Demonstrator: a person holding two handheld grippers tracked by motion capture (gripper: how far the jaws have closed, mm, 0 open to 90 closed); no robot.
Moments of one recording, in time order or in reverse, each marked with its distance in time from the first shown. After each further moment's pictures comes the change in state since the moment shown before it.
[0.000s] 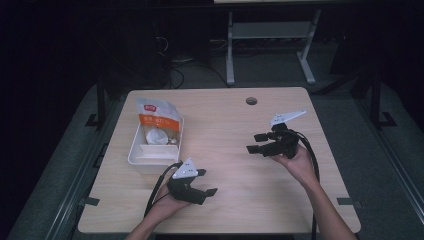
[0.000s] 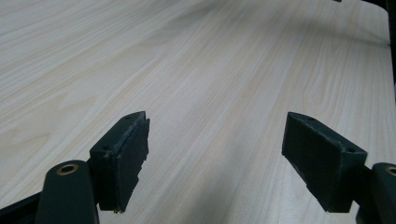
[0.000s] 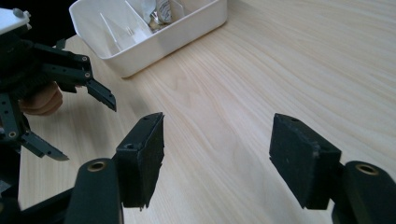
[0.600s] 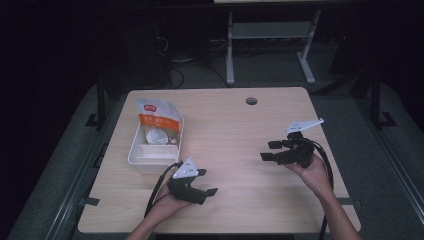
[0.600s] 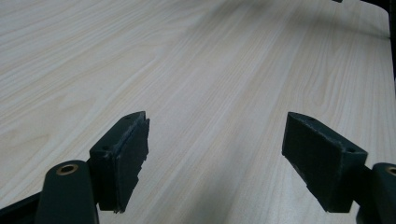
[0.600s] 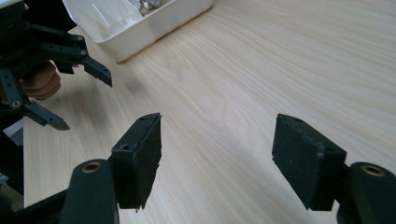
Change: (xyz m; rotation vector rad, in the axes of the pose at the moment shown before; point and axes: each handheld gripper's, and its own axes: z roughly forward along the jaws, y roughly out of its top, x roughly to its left) left arm 0.000 0.000 0.001 0.003 0.002 0.000; right arm -0.005 -0.035 -0.028 -0.009 -0.028 0.055
